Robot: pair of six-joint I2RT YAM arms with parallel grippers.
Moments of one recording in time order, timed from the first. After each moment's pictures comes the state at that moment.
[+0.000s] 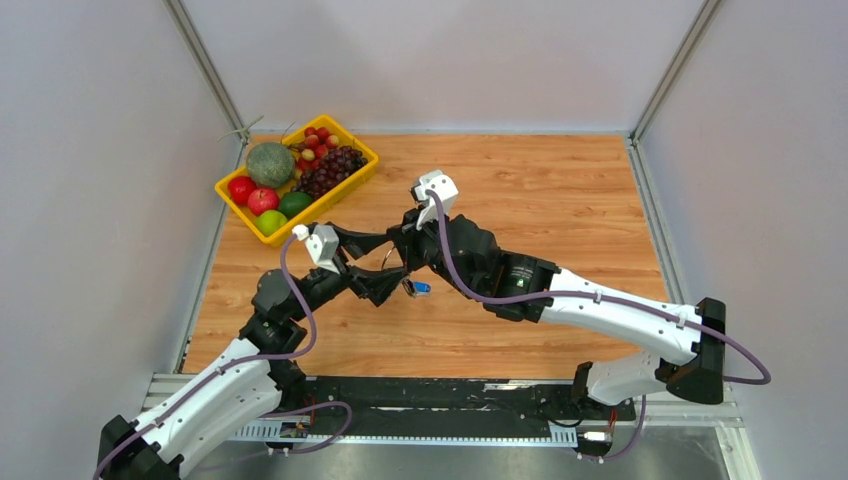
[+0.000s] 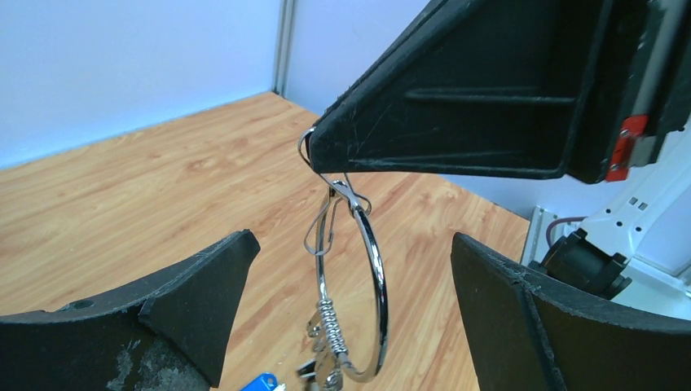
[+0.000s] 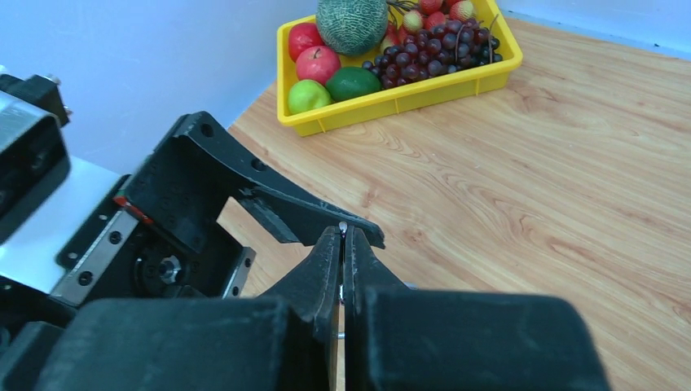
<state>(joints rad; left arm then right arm) -0.63 0.63 0.38 0.51 0.35 -0.32 1.21 1.33 1.29 -0.15 0.46 0.35</state>
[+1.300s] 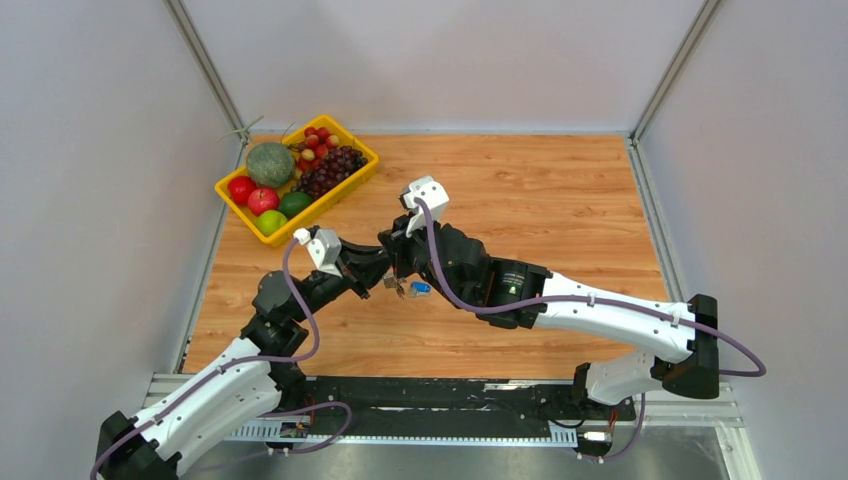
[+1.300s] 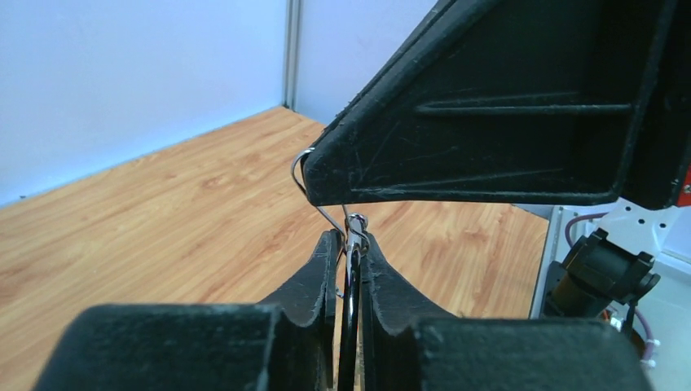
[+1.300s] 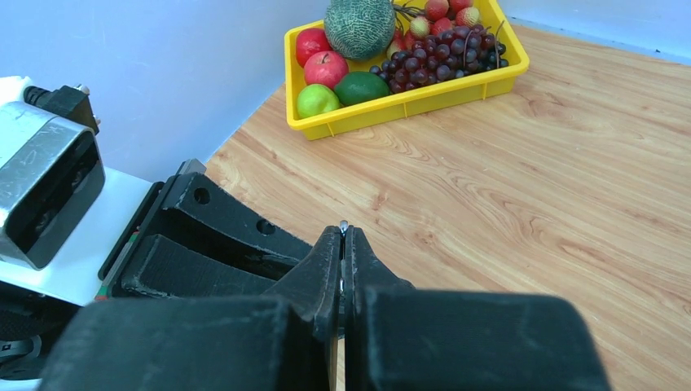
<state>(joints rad) -0.66 0.64 0.38 0.54 0.32 -0.24 1.29 1.37 1.35 -0.17 0.55 0.36</state>
